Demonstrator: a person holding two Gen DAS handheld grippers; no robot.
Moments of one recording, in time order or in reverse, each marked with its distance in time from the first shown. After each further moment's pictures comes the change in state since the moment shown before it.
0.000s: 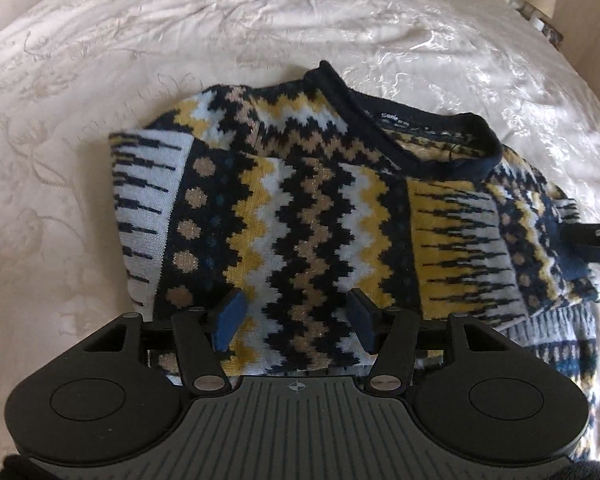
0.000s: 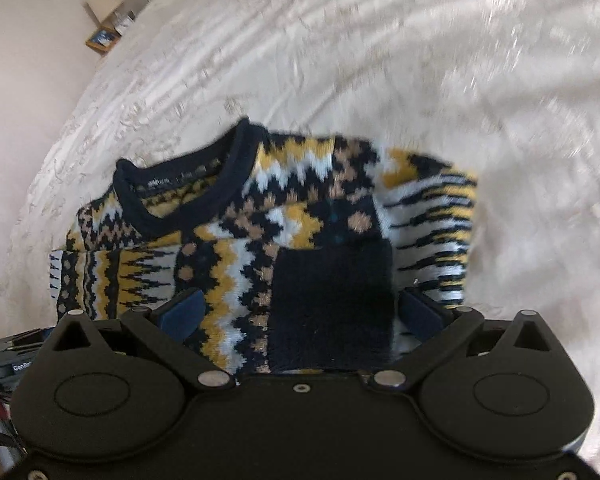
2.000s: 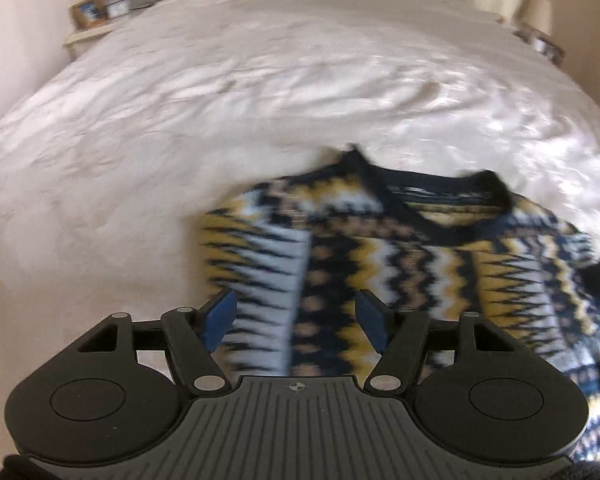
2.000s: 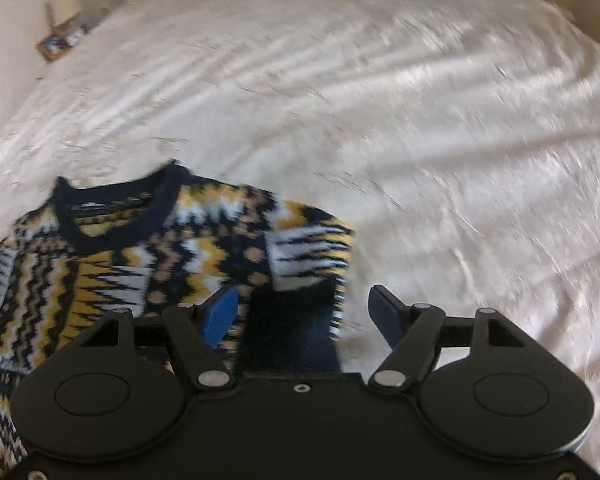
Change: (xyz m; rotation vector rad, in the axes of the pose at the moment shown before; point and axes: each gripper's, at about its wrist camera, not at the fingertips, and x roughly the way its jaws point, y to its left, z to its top) left arm -0.035 -0.002 0.020 0.089 -0.152 0.071; right arm -0.055 0.008 -0.022 -0.108 -0.188 -0.303
